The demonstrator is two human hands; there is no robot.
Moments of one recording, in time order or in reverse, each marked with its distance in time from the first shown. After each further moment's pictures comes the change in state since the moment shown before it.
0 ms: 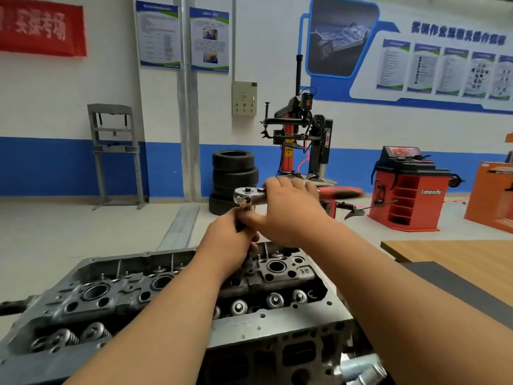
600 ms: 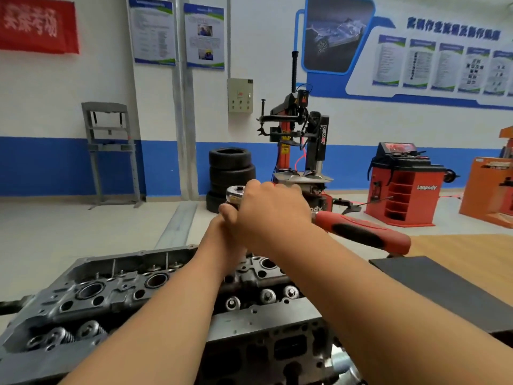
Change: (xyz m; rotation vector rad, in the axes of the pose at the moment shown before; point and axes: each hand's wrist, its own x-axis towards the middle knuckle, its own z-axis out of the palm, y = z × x) left_hand 0.006 0.004 0.011 0.378 0.089 0.134; right_hand -0.005 -0.025 0.000 -0.093 0.106 0.002
